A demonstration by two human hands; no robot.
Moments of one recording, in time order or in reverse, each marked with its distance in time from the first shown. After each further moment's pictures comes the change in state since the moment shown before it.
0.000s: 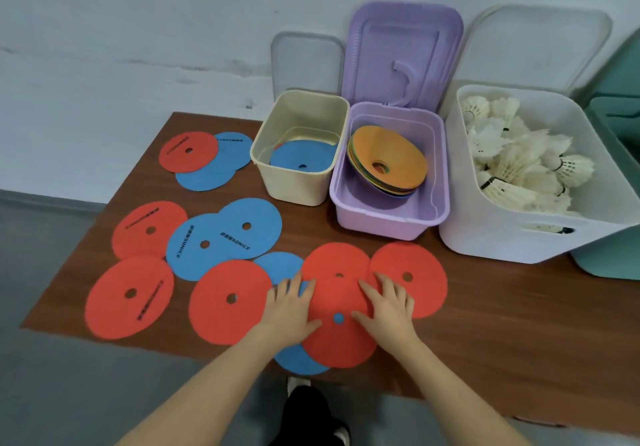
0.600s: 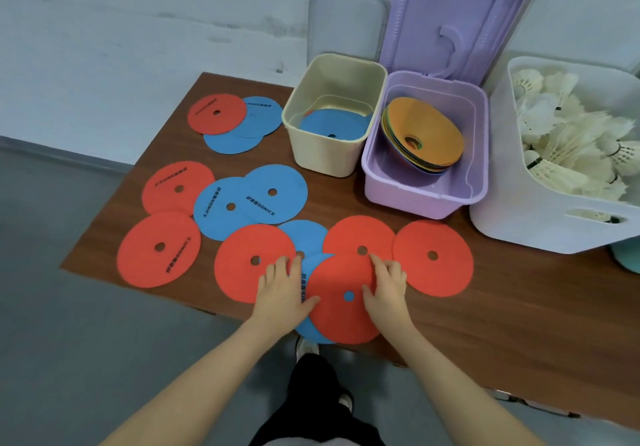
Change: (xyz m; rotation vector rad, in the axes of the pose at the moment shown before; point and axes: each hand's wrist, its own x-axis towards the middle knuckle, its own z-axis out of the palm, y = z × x) left_hand -0.039 -0.026 0.028 -0.226 0.257 -0.193; right_hand -0.010 -0.036 0.028 0.339 0.153 0.013
